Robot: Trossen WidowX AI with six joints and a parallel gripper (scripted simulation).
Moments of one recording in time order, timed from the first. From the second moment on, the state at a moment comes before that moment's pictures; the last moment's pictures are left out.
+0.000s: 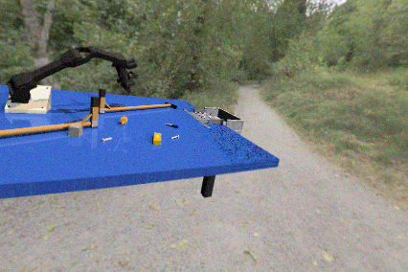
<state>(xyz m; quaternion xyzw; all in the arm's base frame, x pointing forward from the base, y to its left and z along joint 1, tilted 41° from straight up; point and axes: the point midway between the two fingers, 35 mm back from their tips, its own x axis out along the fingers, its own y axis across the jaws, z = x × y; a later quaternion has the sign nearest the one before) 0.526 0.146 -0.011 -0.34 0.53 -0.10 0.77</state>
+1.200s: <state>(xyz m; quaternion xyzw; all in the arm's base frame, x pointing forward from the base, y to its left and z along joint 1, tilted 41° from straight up) 0.527 0.093 -0.070 -0.34 0.53 -0.10 0.77</state>
